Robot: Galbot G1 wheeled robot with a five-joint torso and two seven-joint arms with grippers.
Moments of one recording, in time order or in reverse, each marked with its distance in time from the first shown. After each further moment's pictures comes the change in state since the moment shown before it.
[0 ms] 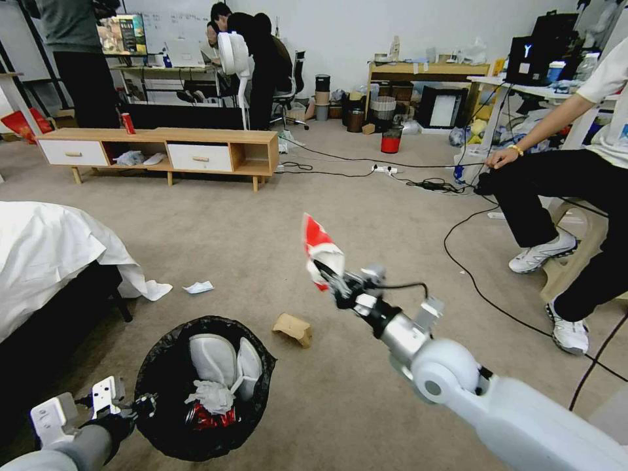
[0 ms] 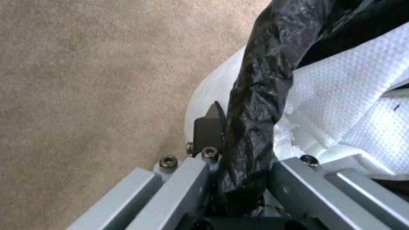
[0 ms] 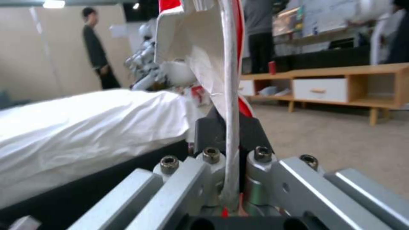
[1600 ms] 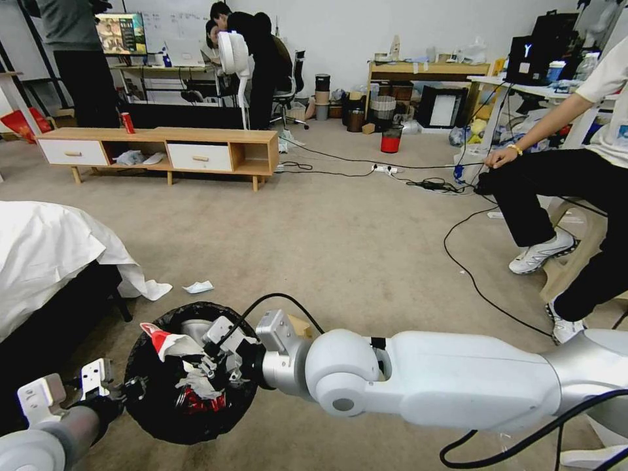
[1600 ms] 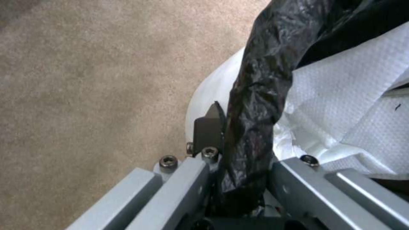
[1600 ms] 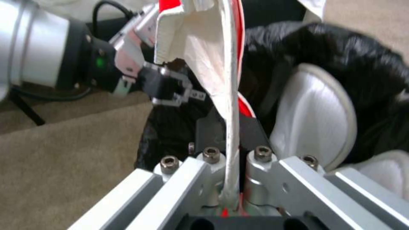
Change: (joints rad) left arm -0.037 0.079 -0.034 0.019 -0.063 0.000 -0.011; right arm 0.496 0.244 -0.585 0.030 0.206 -0.403 0.259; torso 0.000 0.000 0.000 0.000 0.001
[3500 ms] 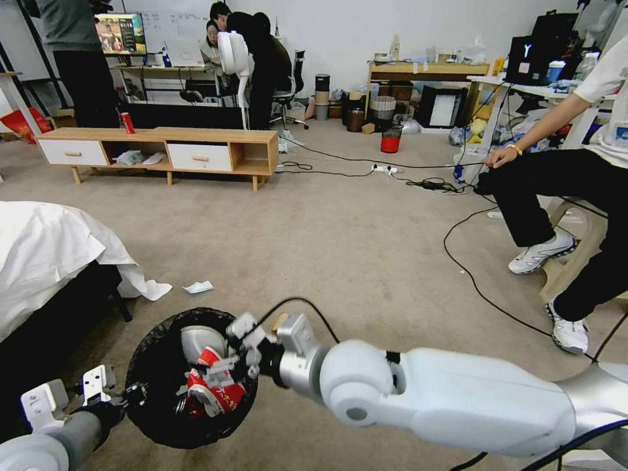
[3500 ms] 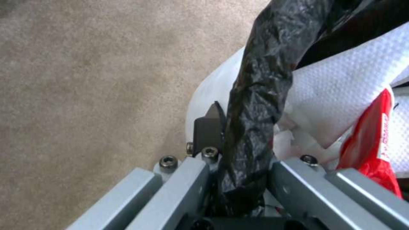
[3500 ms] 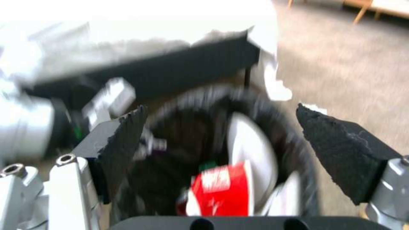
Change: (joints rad) left arm 0.005 -0.016 0.007 0.031 0.017 0.000 0.003; right arm -0.121 -0.083 0.209 0.085 -0.029 0.012 0.058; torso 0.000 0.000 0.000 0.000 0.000
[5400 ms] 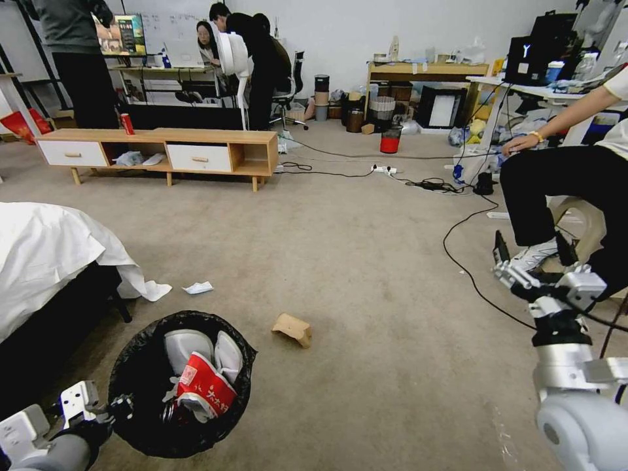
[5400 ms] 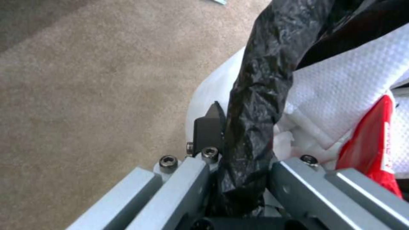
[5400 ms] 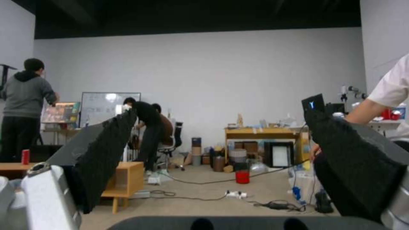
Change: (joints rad) left arm 0.076 -0.194 -0.079 -0.110 0.156 0.000 0.035; right arm -1.276 0.099 1.486 0.018 -0.804 0.617 -0.251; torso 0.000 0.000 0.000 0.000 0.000
